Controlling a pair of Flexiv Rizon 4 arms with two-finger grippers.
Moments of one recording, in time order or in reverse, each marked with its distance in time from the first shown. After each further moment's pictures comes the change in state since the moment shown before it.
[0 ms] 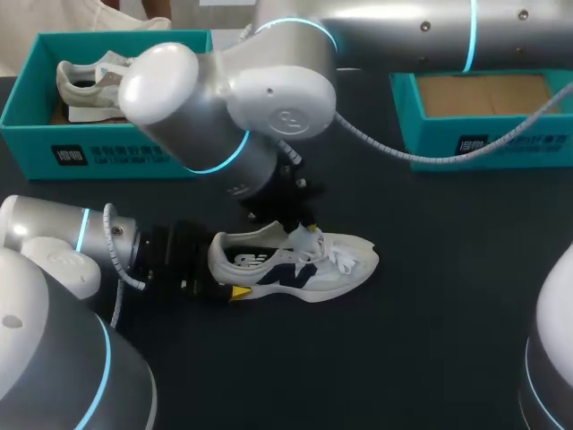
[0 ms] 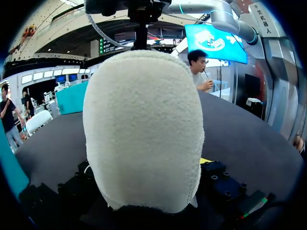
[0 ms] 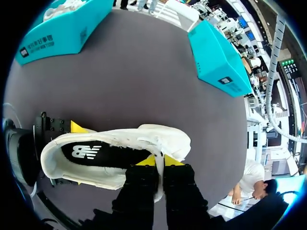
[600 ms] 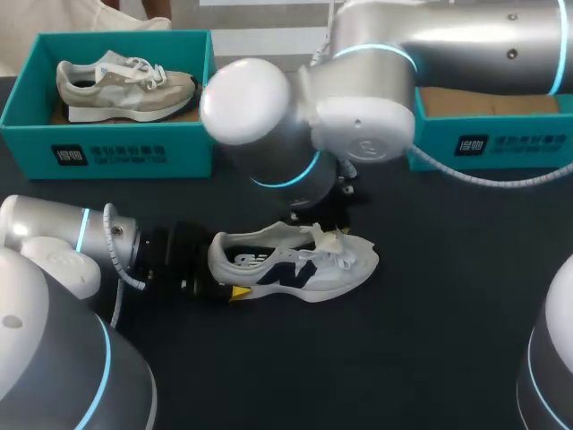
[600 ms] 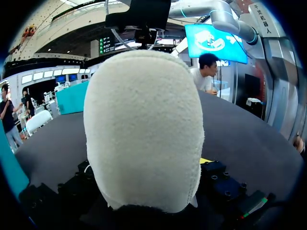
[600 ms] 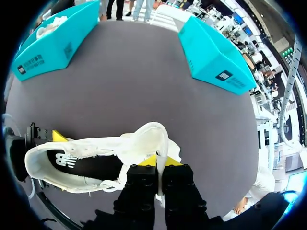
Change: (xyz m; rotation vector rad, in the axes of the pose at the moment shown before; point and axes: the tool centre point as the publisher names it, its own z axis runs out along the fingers) left arm 0.000 0.000 0.000 0.000 0.000 0.000; right arm -0.040 0.005 0.042 -0.088 0.100 0.082
